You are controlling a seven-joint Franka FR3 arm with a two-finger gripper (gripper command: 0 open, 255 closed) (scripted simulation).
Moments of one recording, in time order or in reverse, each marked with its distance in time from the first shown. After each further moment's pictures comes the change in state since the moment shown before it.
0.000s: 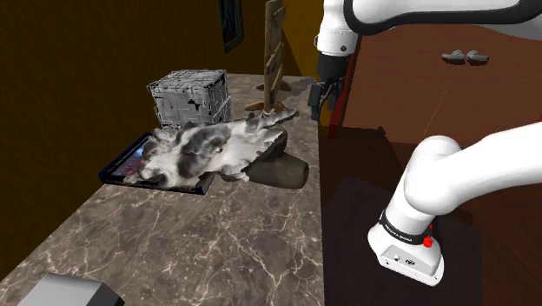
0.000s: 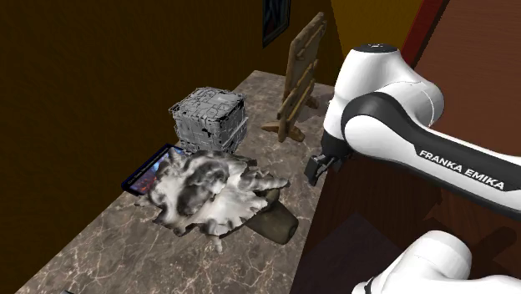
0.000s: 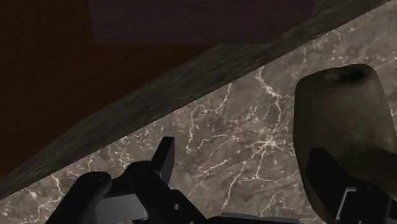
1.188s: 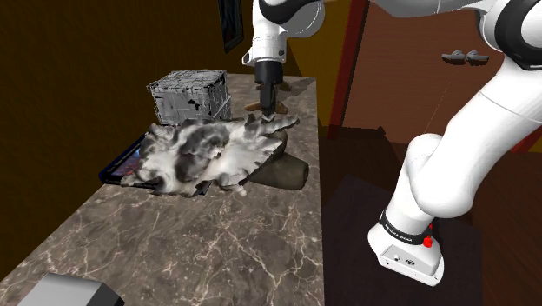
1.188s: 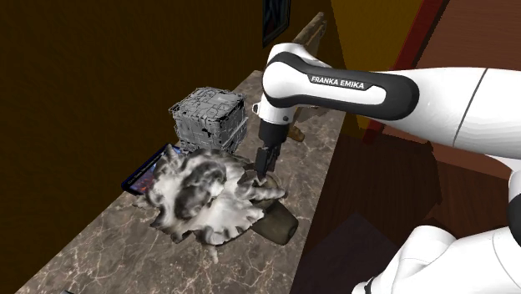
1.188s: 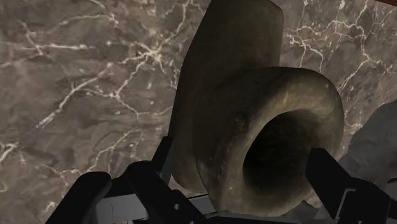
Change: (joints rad) arm 0.249 0.557 -0.148 0.371 0.307 -0.041 -0.526
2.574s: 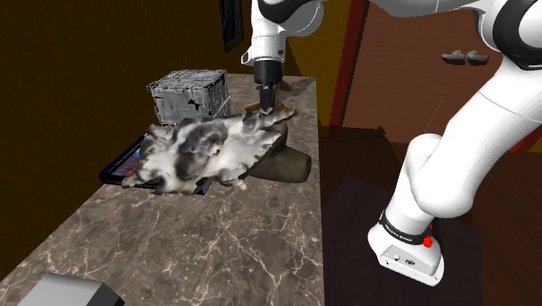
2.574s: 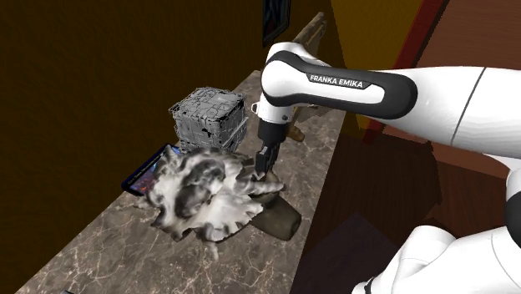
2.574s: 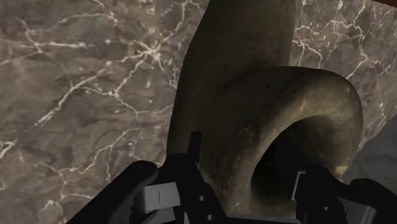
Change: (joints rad) arm 0.001 0.008 0.000 0.012 0.001 -0.009 0.000
